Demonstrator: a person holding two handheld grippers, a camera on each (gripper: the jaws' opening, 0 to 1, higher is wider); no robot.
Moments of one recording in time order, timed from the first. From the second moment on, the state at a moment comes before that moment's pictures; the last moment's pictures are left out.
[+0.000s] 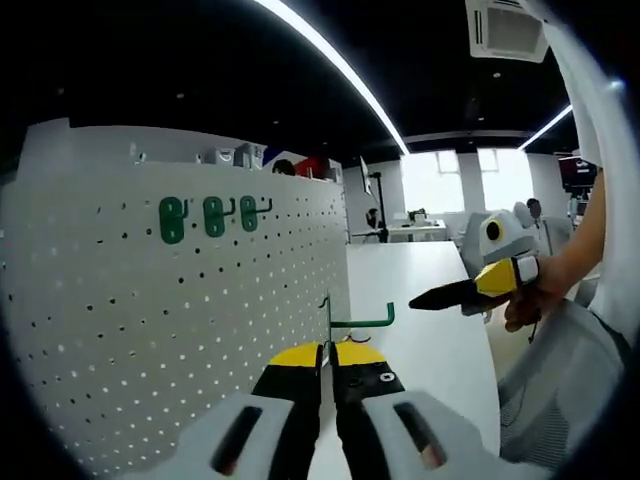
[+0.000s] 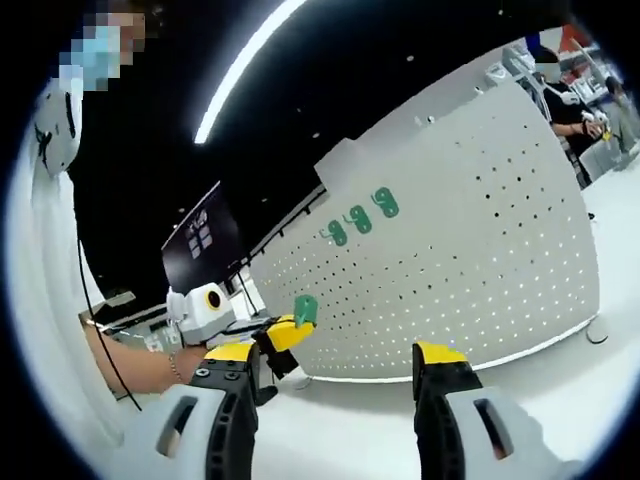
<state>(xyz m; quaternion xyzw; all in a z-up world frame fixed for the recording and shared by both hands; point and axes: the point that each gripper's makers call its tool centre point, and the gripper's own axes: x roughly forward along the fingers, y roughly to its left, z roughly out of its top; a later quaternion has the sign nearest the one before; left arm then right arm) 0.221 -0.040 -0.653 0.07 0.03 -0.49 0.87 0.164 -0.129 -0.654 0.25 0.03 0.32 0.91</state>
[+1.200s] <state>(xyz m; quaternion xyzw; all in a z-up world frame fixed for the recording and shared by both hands) 0.216 -0.042 -0.653 0.07 0.03 -0.49 0.87 0.185 -0.073 -0.641 0.25 0.03 0.38 0.89</state>
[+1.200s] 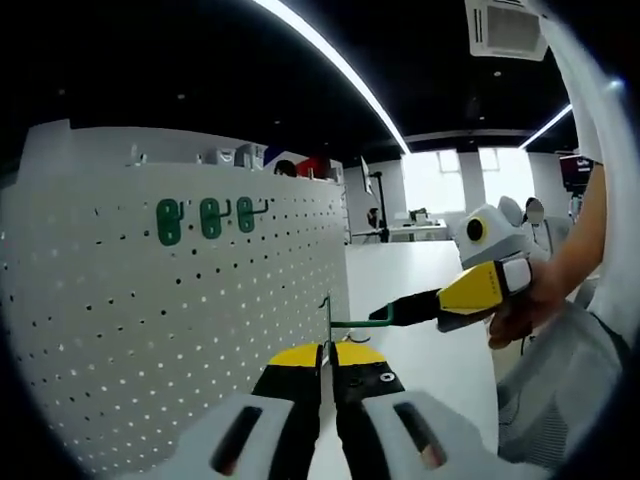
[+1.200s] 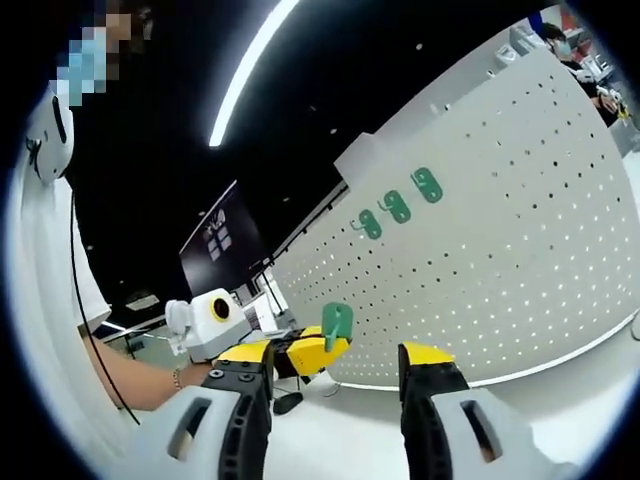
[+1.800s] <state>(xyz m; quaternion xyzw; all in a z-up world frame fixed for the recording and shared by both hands) 0.216 -0.039 -0.651 0.06 0.03 -0.49 0.87 0.194 -0.047 -0.633 0.26 0.02 0.40 0.88</state>
